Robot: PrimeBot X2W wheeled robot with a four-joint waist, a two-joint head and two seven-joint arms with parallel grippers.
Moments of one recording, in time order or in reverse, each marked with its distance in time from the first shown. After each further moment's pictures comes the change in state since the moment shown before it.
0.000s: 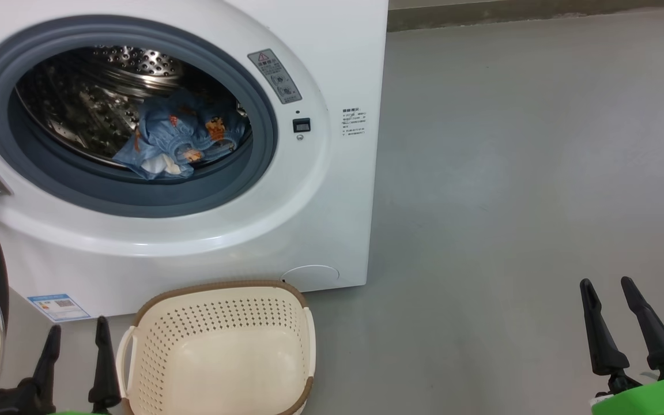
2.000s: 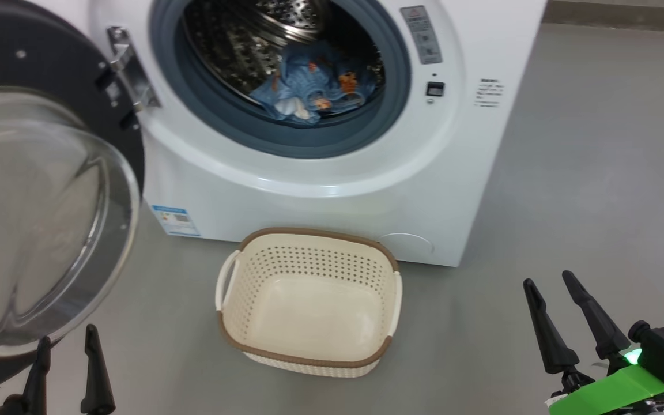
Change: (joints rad) left arm 0.045 -0.030 0.035 -0.066 -0.036 0.000 0.000; right arm -0.068 -0.014 0.152 0.014 0.005 0.000 0.000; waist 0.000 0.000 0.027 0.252
